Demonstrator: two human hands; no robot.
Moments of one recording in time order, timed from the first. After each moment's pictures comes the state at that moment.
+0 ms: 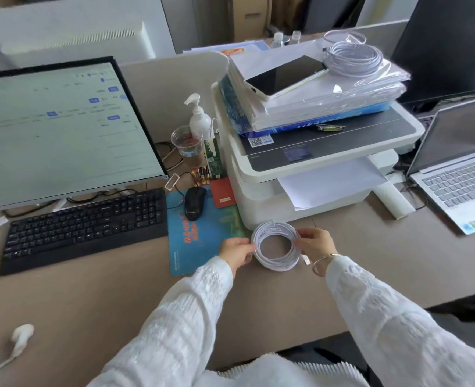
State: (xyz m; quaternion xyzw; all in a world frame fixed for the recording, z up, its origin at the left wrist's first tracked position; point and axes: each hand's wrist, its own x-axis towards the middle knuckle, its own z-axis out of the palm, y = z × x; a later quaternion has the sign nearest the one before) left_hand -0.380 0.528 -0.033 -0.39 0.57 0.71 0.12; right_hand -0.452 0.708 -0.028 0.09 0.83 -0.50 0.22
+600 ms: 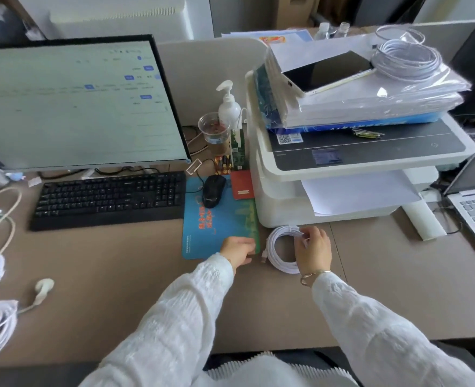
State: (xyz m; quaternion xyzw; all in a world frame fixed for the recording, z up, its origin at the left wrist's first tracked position) left_hand -0.364 0.513 -0.042 -0.44 0.59 0.67 0.10; right_hand -0.435 0.674 -0.039 -0.02 0.93 -0.36 0.09
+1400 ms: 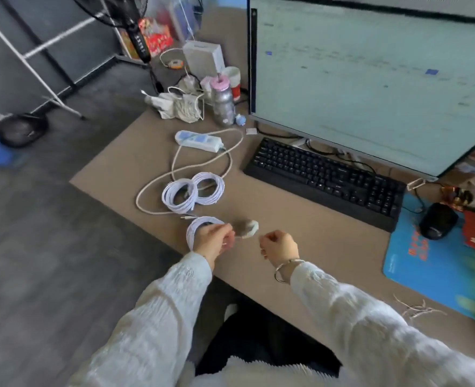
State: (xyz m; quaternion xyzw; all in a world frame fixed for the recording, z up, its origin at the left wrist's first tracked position) left_hand 0.012 0.201 0.004 -0.63 0.39 0.63 -0.23; right_hand -0.123 0.279 -0.022 -0.21 0.80 -0.35 0.43
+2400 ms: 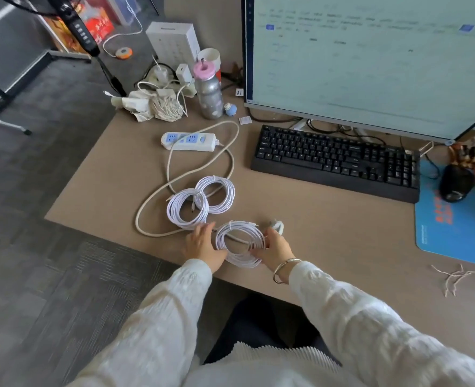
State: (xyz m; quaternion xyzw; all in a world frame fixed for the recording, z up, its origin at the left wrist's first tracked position) left_hand 0.086 0.101 -0.046 -0.54 0.78 0.29 0.08; right_hand -0.054 0.213 -0.054 -0.22 0.80 -0.32 0.45
